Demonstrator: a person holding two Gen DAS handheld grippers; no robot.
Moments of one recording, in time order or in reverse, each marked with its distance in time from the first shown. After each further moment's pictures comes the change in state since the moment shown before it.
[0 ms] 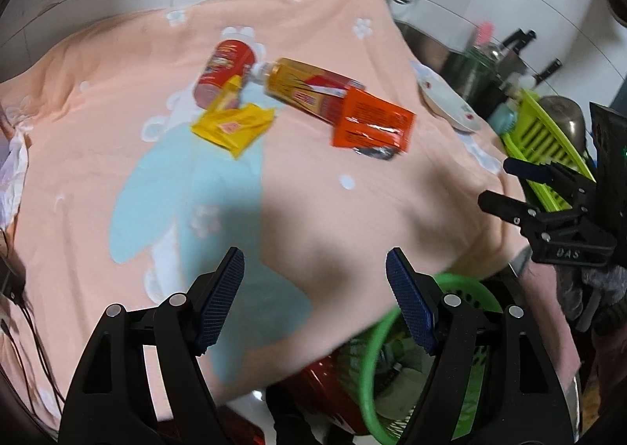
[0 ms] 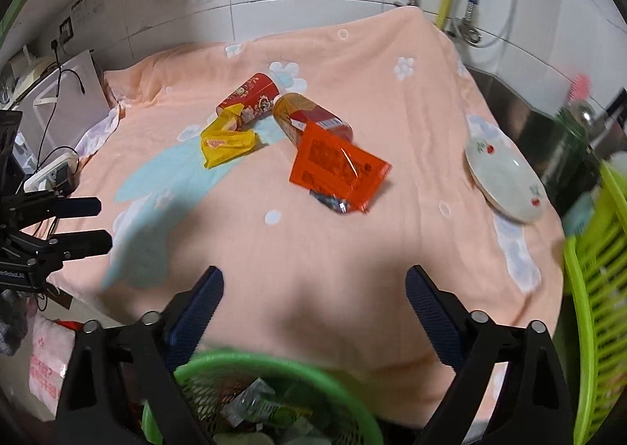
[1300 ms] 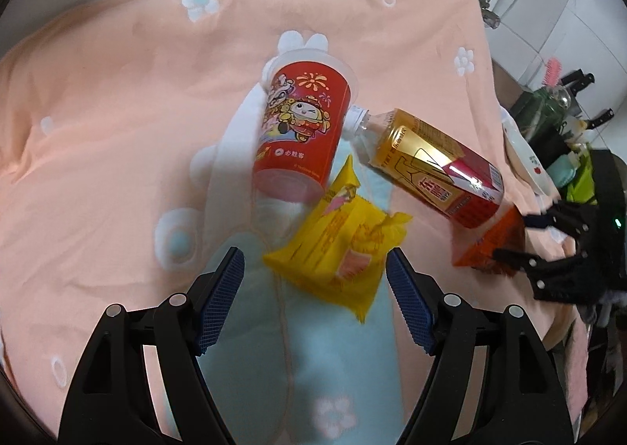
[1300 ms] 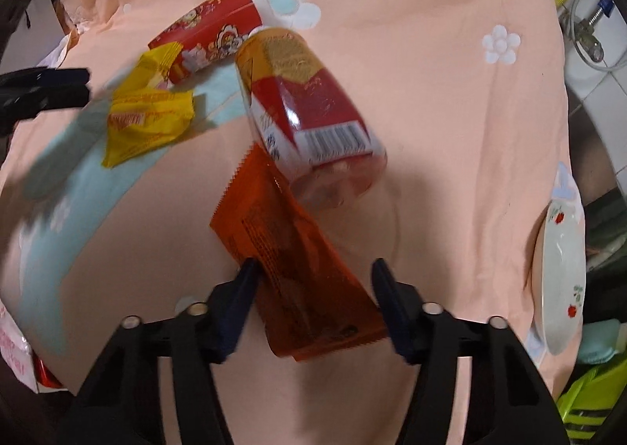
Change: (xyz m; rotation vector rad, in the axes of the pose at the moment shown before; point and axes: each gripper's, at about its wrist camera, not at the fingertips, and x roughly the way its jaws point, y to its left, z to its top) left arm 0.129 0.118 0.132 -0.027 0.044 -0.031; right arm 0.180 -0.013 0.103 -0.195 0.303 -0.028
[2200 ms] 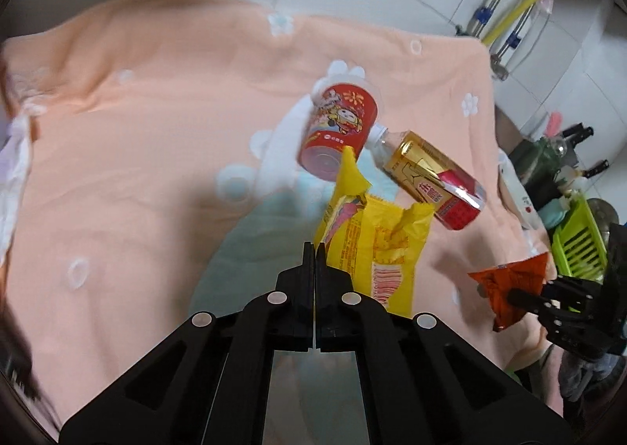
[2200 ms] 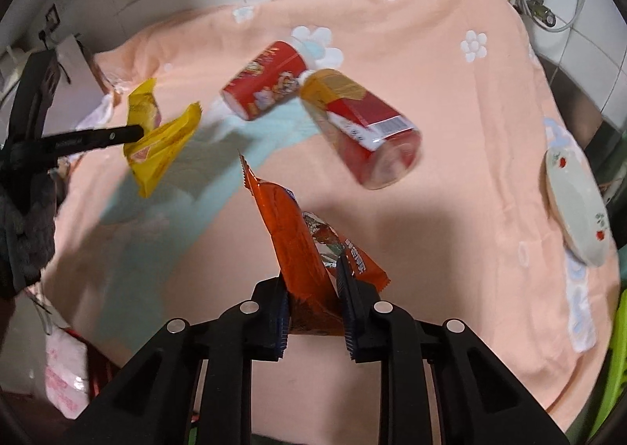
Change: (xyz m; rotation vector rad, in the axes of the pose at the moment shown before) left arm -0.082 0.022 -0.065 -0.190 -0.149 0.032; right arm -0.071 0.047 -0.058 0.180 -0.186 0.140
